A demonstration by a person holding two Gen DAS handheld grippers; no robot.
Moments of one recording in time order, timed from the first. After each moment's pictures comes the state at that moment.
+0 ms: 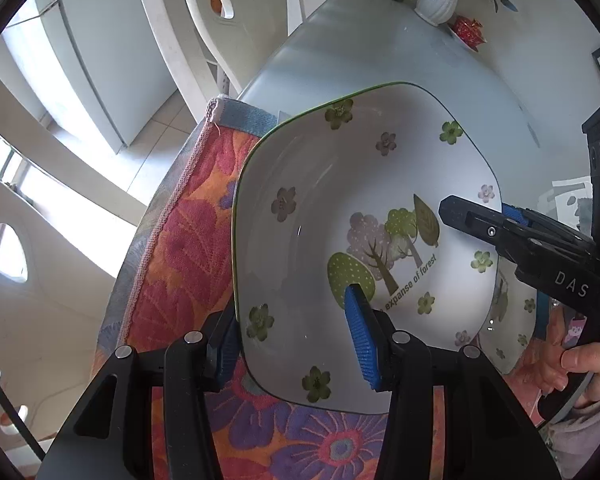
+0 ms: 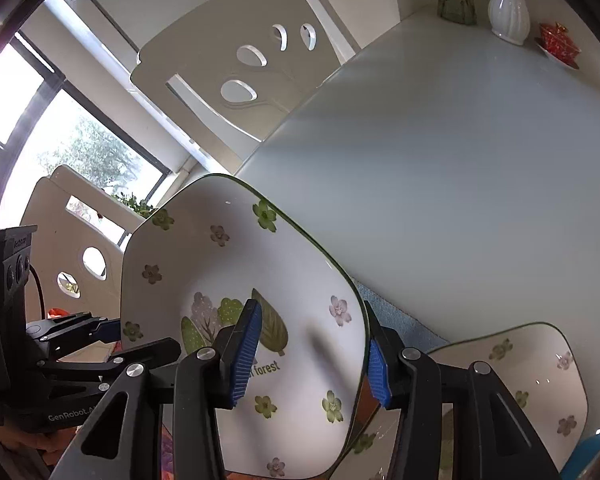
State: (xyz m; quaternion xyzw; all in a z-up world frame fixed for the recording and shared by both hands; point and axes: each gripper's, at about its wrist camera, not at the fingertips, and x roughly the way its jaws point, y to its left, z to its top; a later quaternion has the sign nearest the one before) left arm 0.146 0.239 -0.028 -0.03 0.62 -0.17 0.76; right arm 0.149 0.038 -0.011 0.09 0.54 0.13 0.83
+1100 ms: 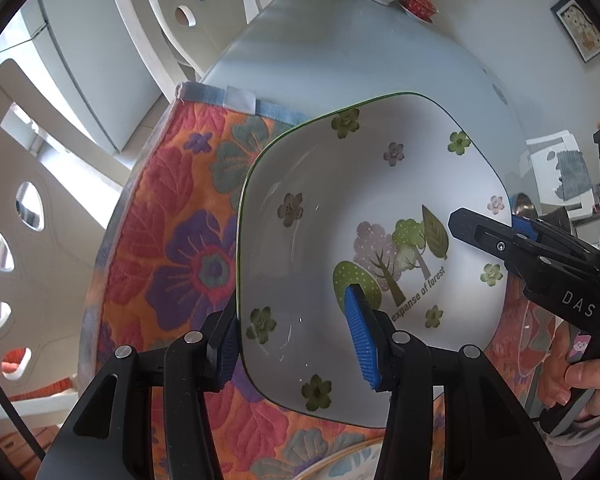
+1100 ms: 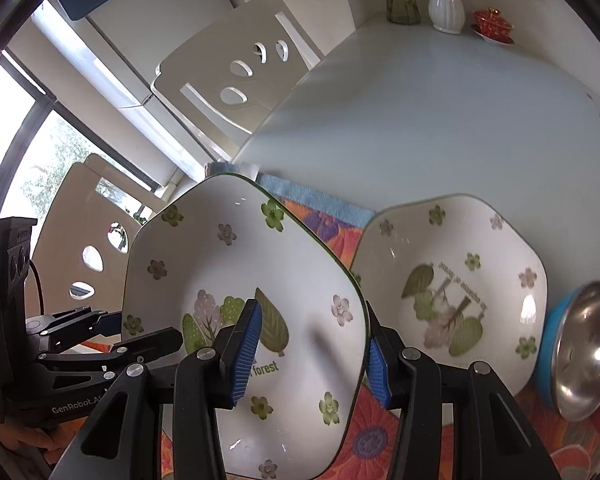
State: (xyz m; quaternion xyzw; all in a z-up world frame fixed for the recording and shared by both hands) left arm 0.067 0.224 0.012 0.01 0.62 -0.21 0.76; right arm 0.041 0.026 0.027 0.12 0.53 0.08 0.83
